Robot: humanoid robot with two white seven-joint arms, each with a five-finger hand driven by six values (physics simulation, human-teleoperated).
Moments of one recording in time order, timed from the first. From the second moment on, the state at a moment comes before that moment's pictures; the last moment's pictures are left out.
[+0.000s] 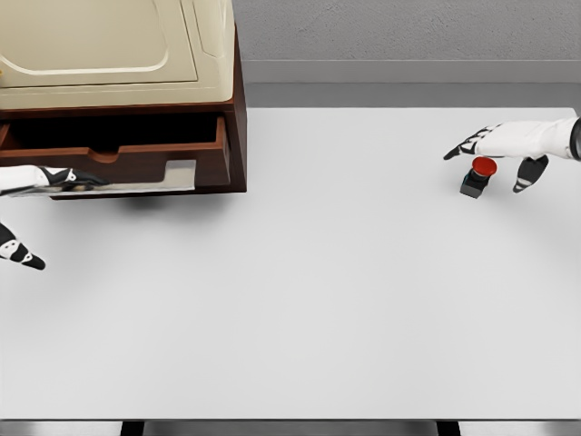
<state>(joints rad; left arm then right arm) -0.62 1.42 -0.78 -1.76 0.54 -0.24 -0.61 -1.01 -0.80 0.96 -0.98 0.40 -0.61 0.61</state>
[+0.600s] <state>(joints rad) -0.62 1.48 -0.81 -1.76 0.57 -0.36 -0.61 -1.02 -0.79 0.97 -0.97 0.40 -0.61 0.61</state>
